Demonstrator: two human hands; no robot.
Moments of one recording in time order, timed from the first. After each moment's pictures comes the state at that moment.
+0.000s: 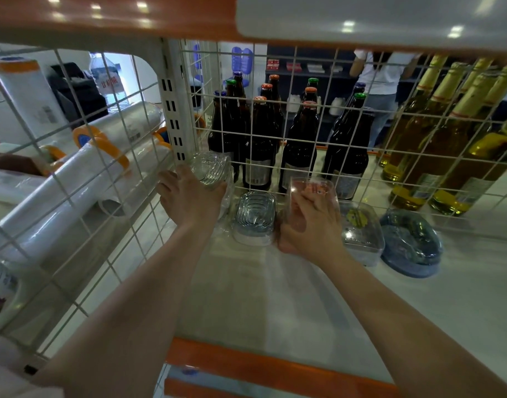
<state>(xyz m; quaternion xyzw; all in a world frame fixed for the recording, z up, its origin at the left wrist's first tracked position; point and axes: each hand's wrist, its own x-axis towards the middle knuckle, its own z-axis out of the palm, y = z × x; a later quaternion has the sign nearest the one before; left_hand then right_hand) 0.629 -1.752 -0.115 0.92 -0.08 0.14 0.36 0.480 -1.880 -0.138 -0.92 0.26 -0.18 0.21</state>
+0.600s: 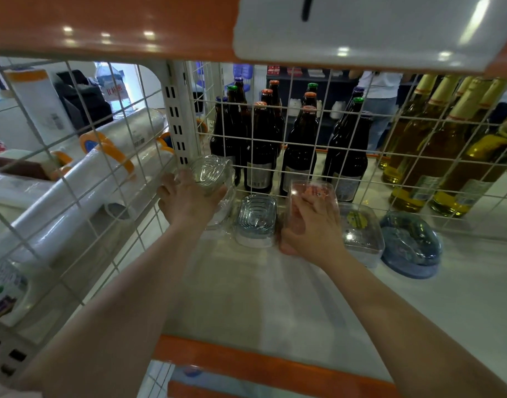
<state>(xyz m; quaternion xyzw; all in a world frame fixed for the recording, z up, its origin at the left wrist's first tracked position) 0.639 -1.739 -0.110 0.93 -0.11 0.06 0.33 0.478 -1.880 -0.135 -0.93 0.26 -0.17 0.19</state>
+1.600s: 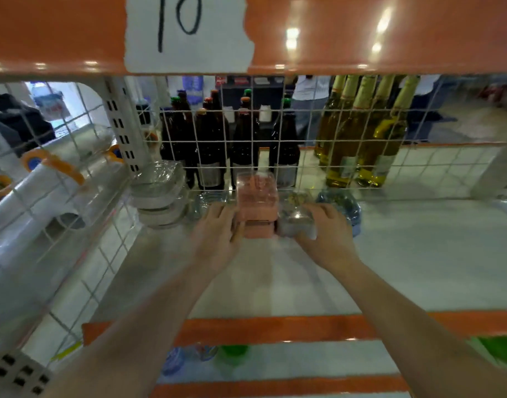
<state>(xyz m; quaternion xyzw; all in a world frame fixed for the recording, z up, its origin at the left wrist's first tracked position) 0.516 -1.749 -0.136 0.81 -0.49 0.11 0.30 0.363 -1.888 -0.136 -0.89 0.37 -0.24 0.16</state>
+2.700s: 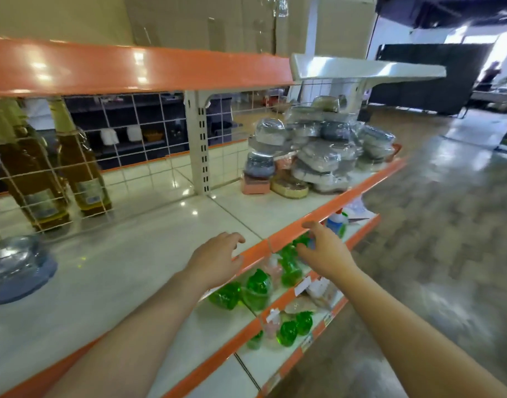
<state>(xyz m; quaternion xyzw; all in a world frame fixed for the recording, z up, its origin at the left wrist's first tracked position) 0.077 -2.026 -0.137 0.62 -0.76 -0.13 0.16 -0.141 -2.033 -0.120 -0.70 0.64 -0.24 0.18</state>
